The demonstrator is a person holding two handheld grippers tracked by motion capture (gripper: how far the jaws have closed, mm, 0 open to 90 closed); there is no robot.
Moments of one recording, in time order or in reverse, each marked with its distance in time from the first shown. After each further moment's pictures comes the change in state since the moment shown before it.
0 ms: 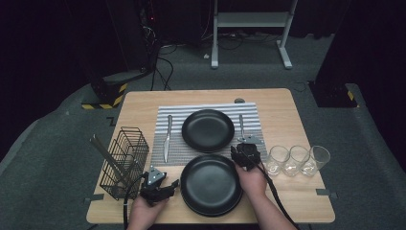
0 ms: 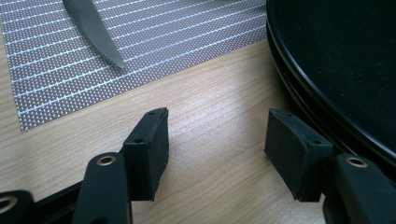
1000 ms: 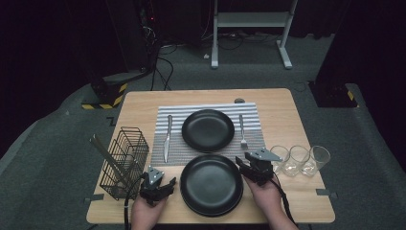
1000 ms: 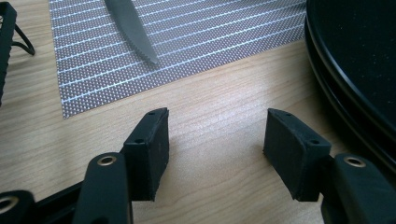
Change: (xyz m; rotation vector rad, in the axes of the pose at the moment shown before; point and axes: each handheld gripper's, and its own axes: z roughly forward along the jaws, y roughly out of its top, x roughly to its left) left arm -0.003 0.000 0.001 0.011 0.127 -0.018; right arm -0.017 -0.033 -0.048 -0.119 0.153 -0.057
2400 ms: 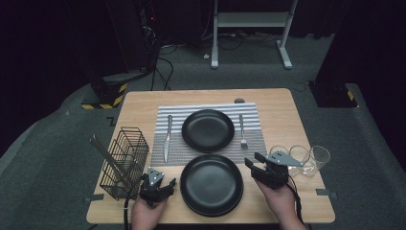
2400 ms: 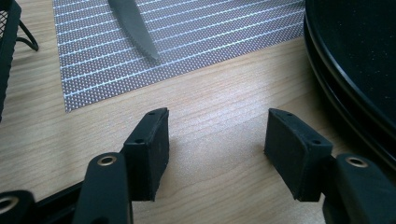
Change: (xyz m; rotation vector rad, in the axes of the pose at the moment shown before) left arm -0.002 -0.002 -0.002 0.002 0.009 -0.003; right arm -0.016 0.005 -0.046 -0.087 0.068 0.001
